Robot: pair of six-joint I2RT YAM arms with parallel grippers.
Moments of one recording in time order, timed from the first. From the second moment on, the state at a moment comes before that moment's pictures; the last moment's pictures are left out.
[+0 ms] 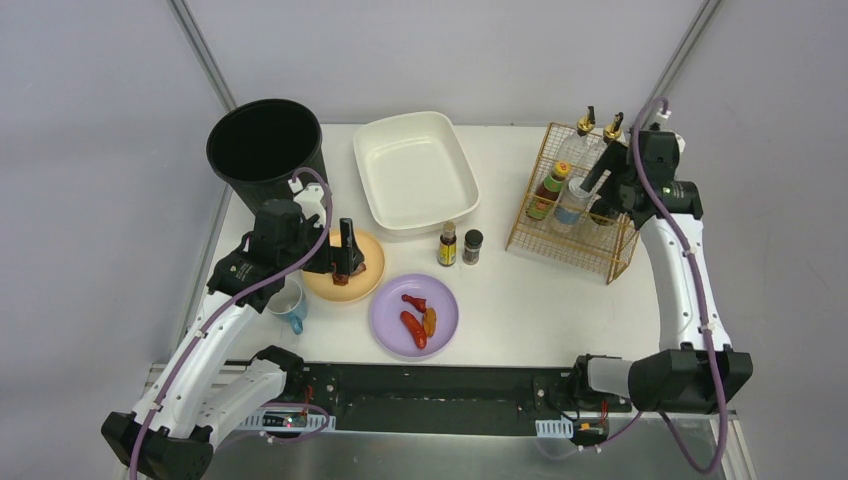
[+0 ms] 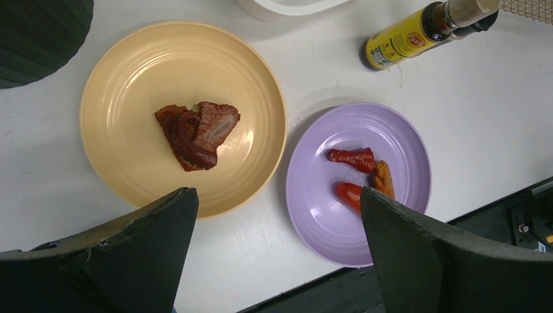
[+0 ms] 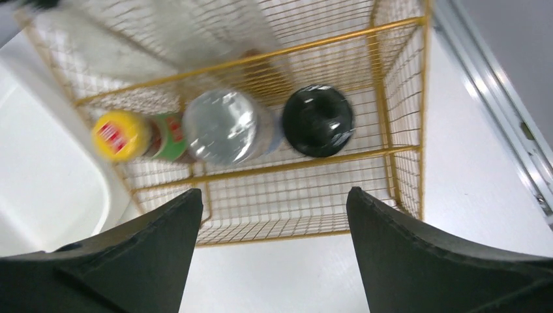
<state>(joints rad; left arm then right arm) -0.36 0.83 0.90 -0.73 0.11 -0.27 -0.05 1.29 1.38 -0.86 0.22 0.46</state>
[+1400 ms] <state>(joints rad) -0.36 0.86 0.90 -0.73 0.07 -0.27 0.76 1.73 1.65 -0.92 0.13 0.38</state>
